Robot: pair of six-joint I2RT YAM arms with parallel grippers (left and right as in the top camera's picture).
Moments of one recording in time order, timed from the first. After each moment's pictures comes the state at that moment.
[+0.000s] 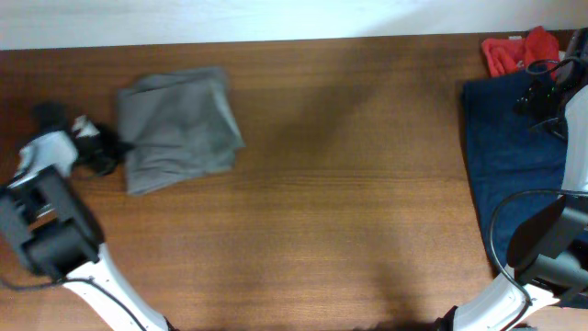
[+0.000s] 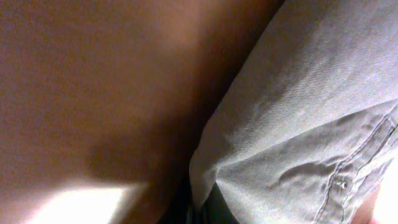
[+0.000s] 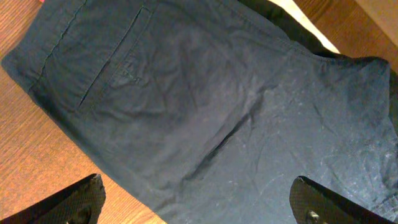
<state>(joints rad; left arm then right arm) 0.52 2.27 1.62 -0.62 0.51 -0.52 -0.43 1.94 1.87 -1.12 0.27 0.34</state>
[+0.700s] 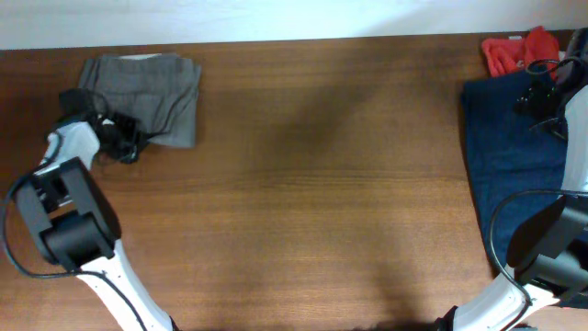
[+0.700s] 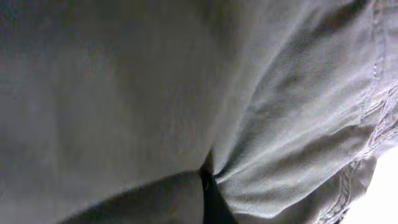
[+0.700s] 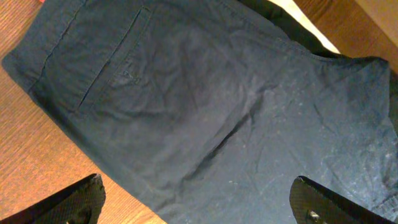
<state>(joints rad) 0.36 2.27 1.62 -0.55 0.44 -0.85 -0.43 1.94 1.87 -1.12 0.27 0.34</state>
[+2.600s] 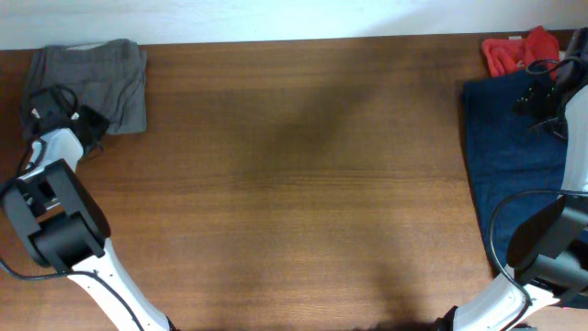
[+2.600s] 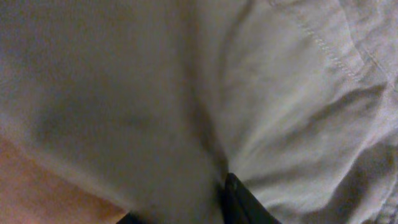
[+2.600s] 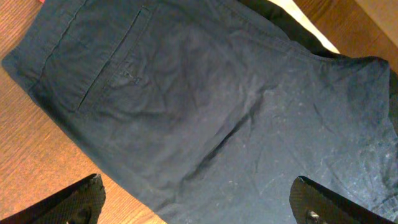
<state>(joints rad) 0.46 2.31 1.65 -0.28 0.09 -0.50 -0.43 1.94 1.87 -1.12 0.27 0.34</state>
